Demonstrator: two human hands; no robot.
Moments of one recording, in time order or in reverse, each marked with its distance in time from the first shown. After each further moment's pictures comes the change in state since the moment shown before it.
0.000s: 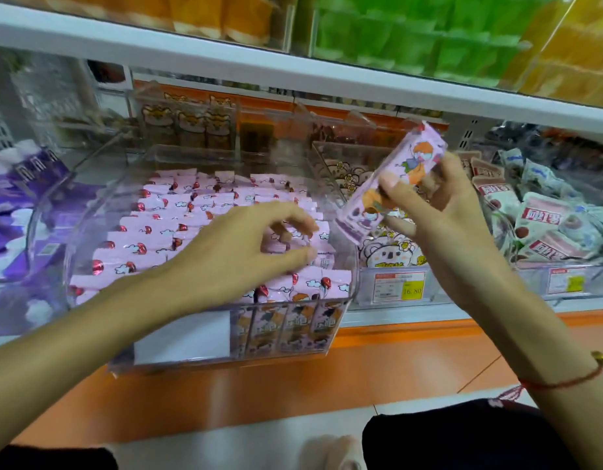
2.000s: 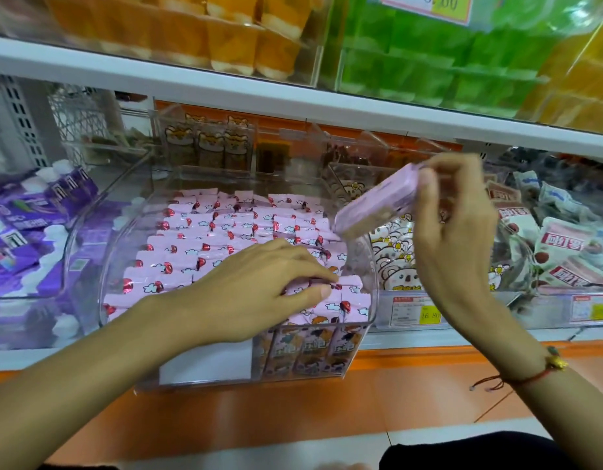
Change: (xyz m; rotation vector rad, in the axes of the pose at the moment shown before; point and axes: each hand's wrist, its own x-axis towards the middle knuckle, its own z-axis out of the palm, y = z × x) left_hand -0.007 0.000 -0.005 0.336 -0.215 0.134; right_hand 0.019 0.014 0.014 -0.715 0.312 -0.624
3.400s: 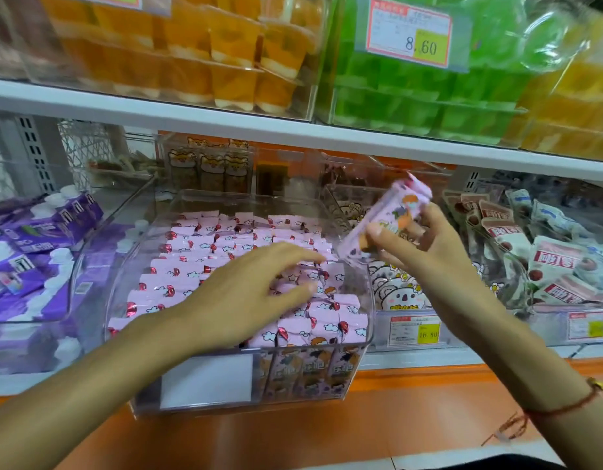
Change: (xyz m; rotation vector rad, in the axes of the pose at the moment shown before) left_hand 0.002 -0.013 -0.003 -0.217 0.156 -0.079; right_hand 0.002 -0.003 -0.010 0.689 -0.385 0.676
